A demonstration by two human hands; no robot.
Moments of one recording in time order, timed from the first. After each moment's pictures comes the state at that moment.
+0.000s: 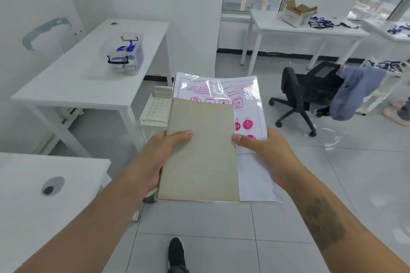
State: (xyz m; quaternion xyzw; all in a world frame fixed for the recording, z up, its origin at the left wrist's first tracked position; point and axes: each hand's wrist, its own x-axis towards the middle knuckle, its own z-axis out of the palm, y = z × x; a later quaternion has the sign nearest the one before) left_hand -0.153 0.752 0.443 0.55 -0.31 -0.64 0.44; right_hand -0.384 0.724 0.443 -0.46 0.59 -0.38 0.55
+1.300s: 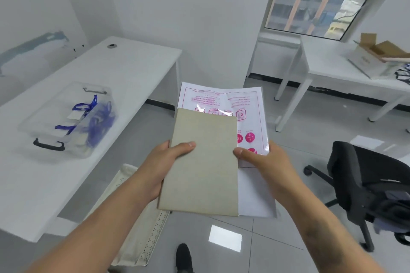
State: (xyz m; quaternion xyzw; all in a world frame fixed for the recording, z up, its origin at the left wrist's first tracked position) left_hand -0.179 0.072 0.431 0.59 -0.24 -0.60 0.48; right_hand -0.401 0.009 0.438 -0.53 0.54 -0.32 0.57
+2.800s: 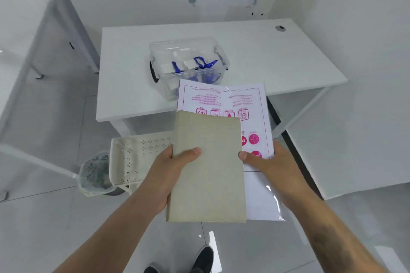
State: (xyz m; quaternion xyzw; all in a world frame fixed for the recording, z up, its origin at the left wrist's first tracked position) left_hand -0.178 -0.011 0.370 0.61 0.13 -0.30 0.72; right_hand -0.223 -0.234 0.370 -0.74 0.26 0.06 0.62
